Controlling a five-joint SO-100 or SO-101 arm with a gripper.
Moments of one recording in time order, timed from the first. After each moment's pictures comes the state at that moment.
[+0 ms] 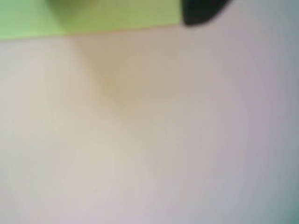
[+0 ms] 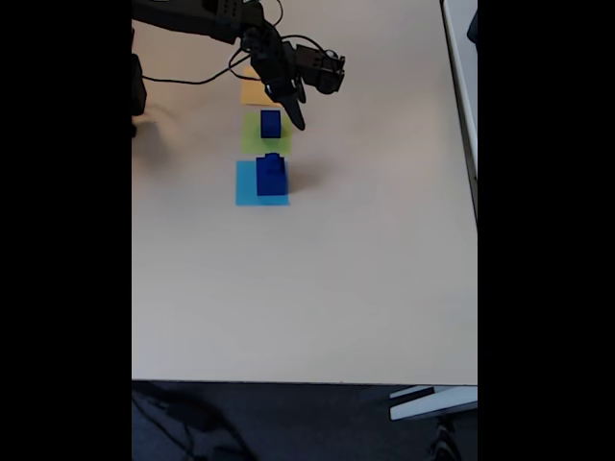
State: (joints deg) arm 1.8 84.7 104.2 40.6 91.6
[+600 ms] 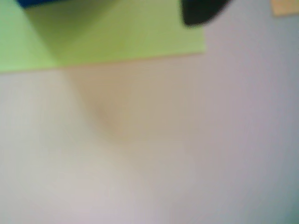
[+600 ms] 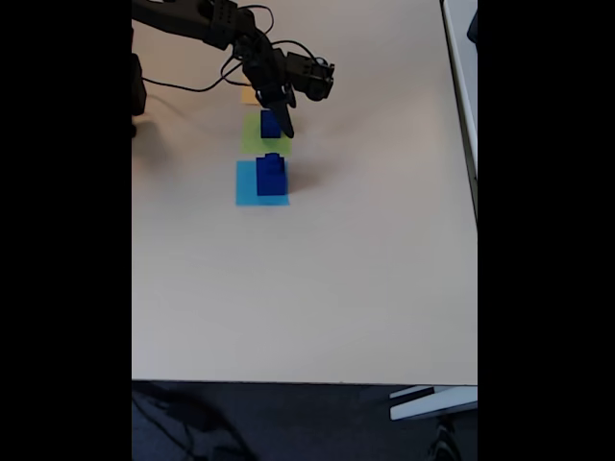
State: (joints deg) arm 1.8 86.7 110.9 37.6 93.0
